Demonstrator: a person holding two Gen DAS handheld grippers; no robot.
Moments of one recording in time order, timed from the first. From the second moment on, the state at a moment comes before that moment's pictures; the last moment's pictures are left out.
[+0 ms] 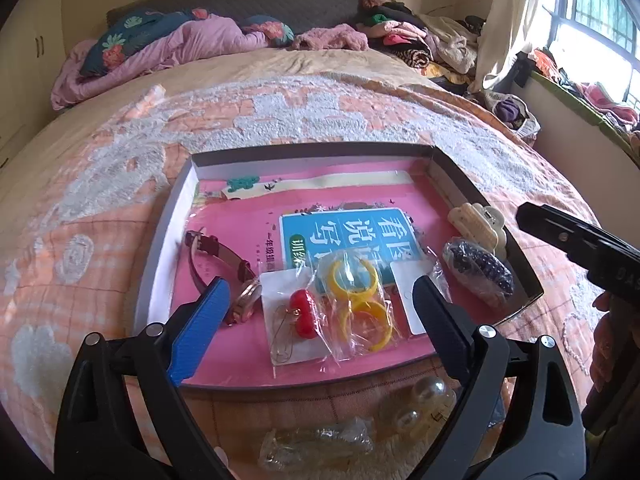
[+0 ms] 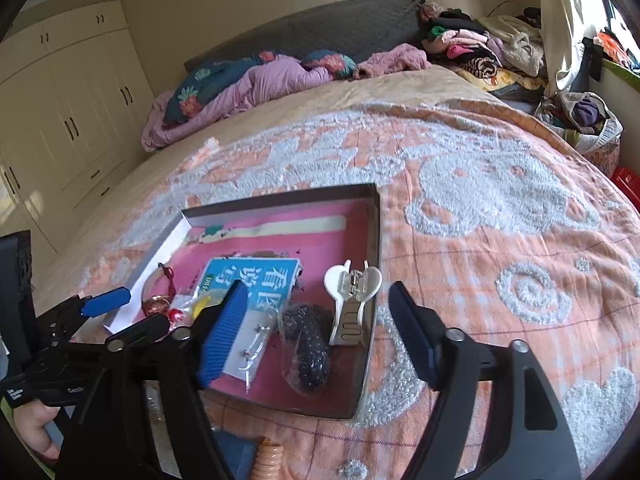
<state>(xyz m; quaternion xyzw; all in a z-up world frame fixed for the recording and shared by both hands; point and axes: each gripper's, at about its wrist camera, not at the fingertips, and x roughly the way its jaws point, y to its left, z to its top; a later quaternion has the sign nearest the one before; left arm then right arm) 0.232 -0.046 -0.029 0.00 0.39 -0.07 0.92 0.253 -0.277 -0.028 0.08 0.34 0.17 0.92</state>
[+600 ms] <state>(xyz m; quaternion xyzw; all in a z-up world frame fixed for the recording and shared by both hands) 0.207 -0.033 0.007 -0.02 0.36 -0.06 0.93 0.214 -0.284 0.011 0.08 0.27 0.19 0.94</state>
